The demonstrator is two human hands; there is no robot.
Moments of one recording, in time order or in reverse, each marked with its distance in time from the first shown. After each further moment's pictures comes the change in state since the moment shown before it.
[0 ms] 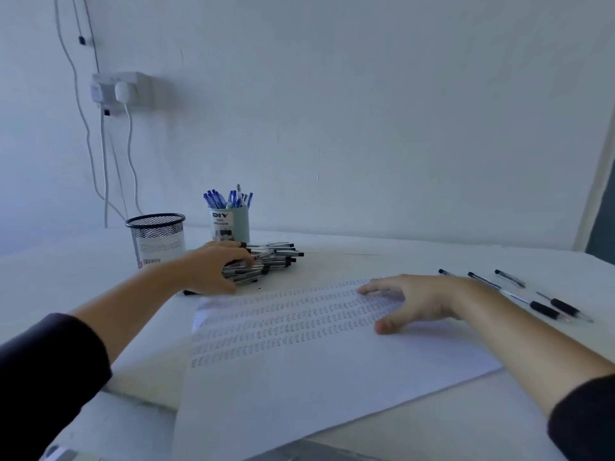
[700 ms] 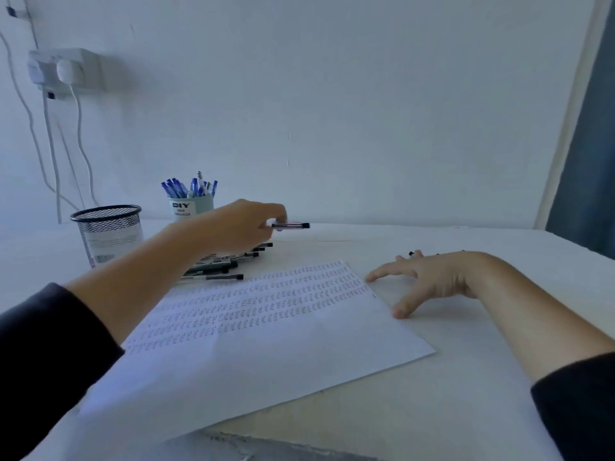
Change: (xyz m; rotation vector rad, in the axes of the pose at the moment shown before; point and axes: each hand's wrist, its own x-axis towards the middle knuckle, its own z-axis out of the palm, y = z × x) left_hand 0.024 0.101 -0.041 -0.036 0.139 0.239; right_hand -0.029 0.037 -0.020 0.063 -0.039 0.162
